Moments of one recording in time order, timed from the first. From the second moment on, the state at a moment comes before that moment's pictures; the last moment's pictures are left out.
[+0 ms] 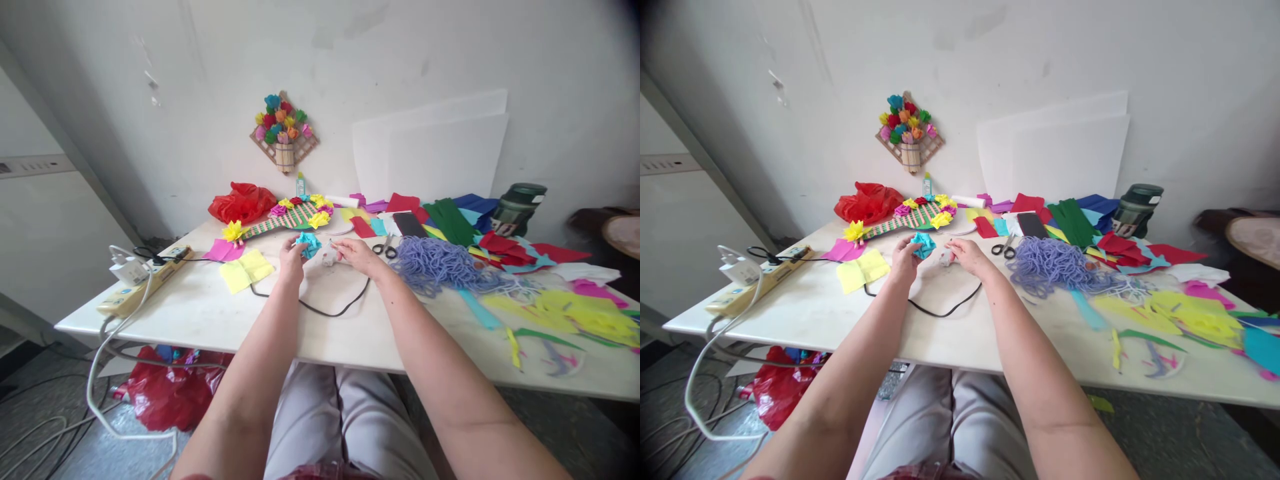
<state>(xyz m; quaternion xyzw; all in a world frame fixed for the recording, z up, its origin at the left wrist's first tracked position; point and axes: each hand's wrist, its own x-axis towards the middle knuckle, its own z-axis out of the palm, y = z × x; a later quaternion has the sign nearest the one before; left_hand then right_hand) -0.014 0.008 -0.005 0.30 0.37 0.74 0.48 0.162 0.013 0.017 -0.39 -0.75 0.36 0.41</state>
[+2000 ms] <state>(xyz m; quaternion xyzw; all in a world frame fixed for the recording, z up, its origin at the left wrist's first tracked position) -0.012 0.004 0.000 0.31 0.37 0.72 0.49 0.164 0.008 0.020 -0.42 -0.69 0.39 0.45</state>
